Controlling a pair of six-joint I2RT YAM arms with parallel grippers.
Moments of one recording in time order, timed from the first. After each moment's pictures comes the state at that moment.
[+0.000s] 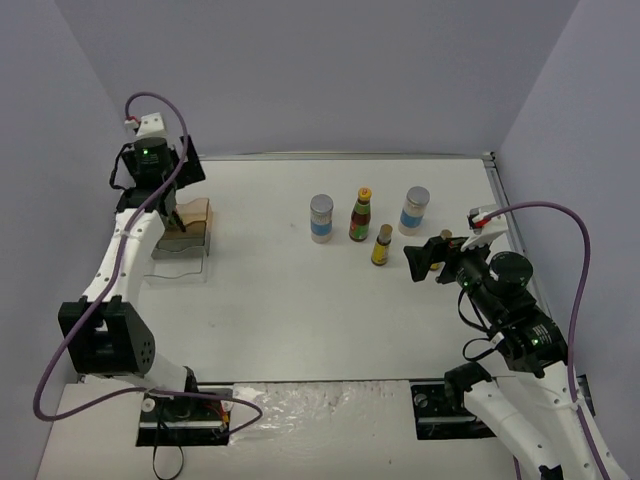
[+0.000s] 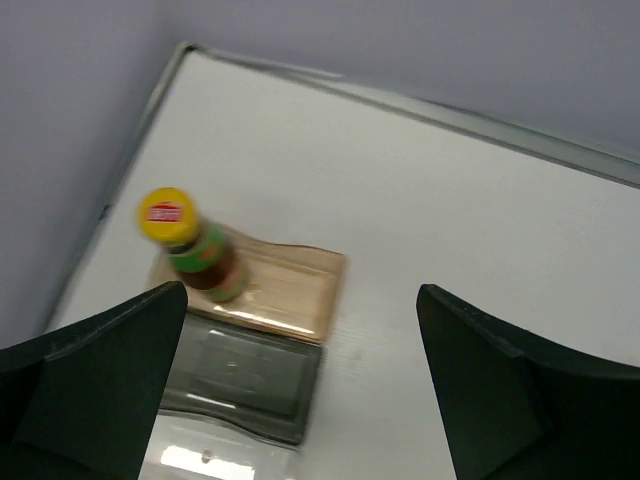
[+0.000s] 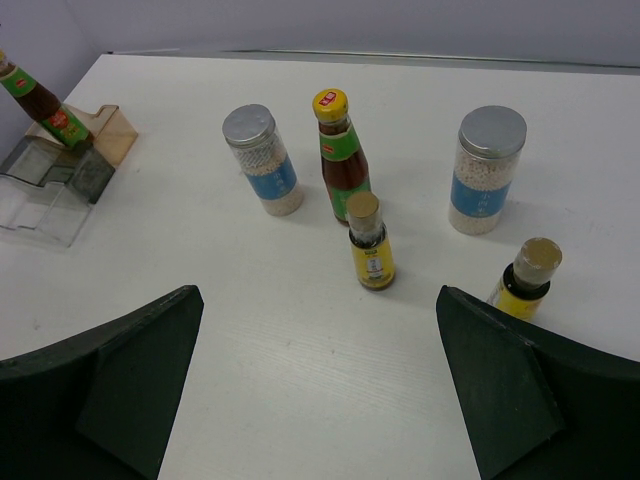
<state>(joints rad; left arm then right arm) -0.03 1.49 1.39 -0.30 -0.21 -0.20 0.37 0.59 0.86 -0.47 -0.02 0.22</state>
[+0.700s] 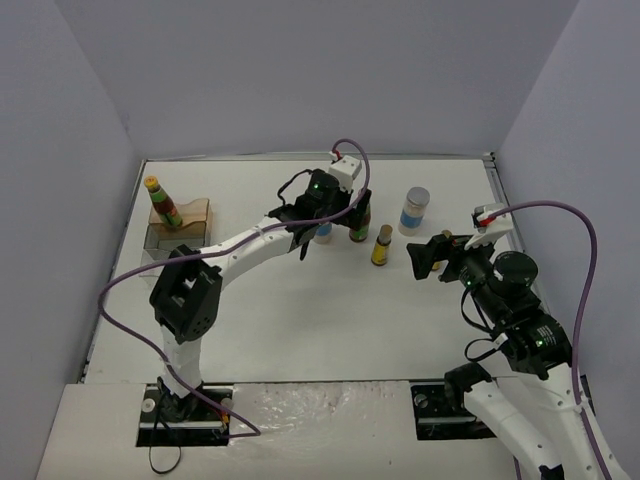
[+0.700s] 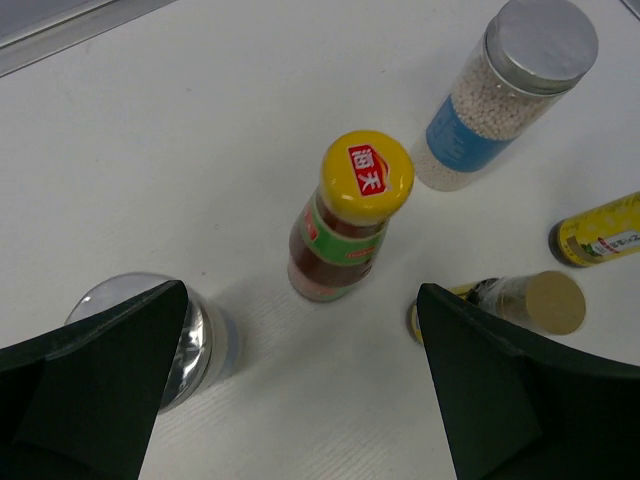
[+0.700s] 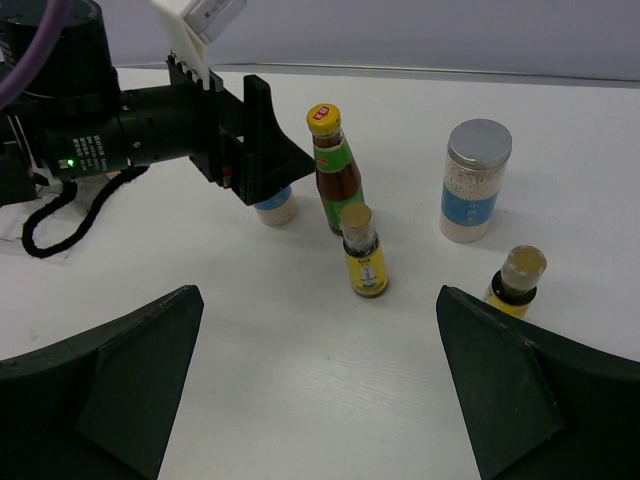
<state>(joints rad) -0.72 1.88 1.52 -0.06 -0.07 -0.15 0.37 0.59 0.89 -0.48 0.00 0.21</state>
